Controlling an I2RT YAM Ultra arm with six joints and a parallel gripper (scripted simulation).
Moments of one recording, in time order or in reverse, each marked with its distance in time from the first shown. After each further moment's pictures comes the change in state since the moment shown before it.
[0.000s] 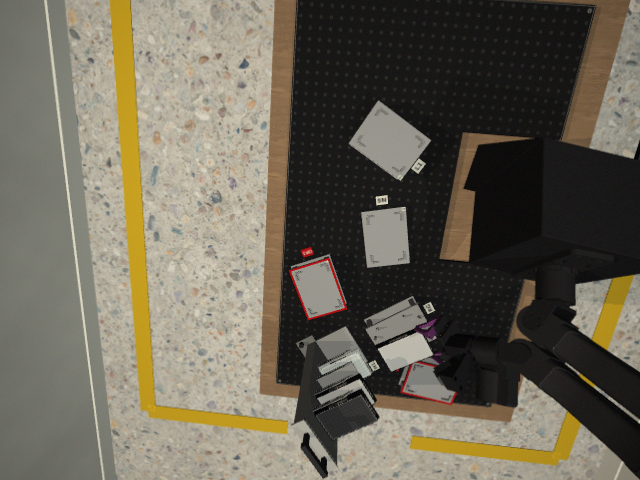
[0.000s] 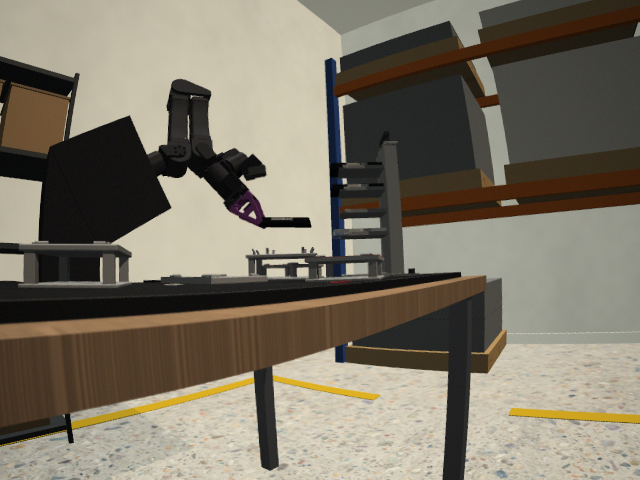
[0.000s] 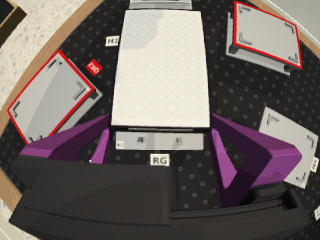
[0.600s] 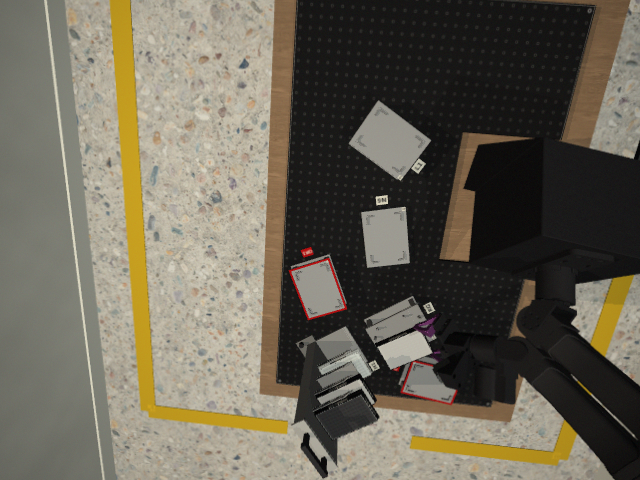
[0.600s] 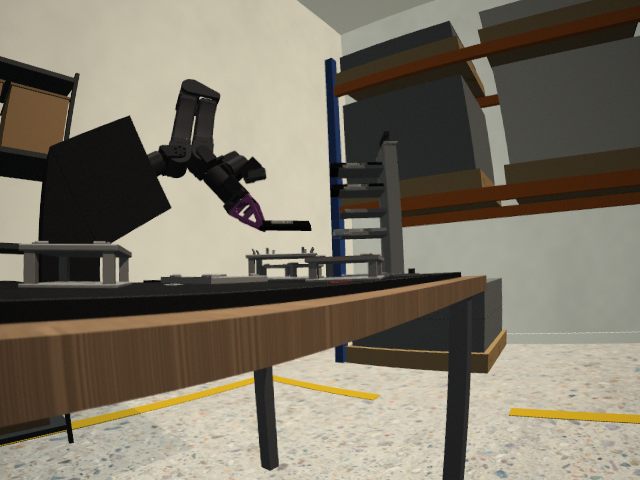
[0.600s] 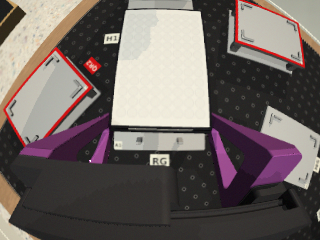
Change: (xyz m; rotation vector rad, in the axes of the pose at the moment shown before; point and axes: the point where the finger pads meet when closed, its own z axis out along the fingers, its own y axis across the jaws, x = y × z) arm 0.006 0.000 0.006 0.001 0.000 -0.001
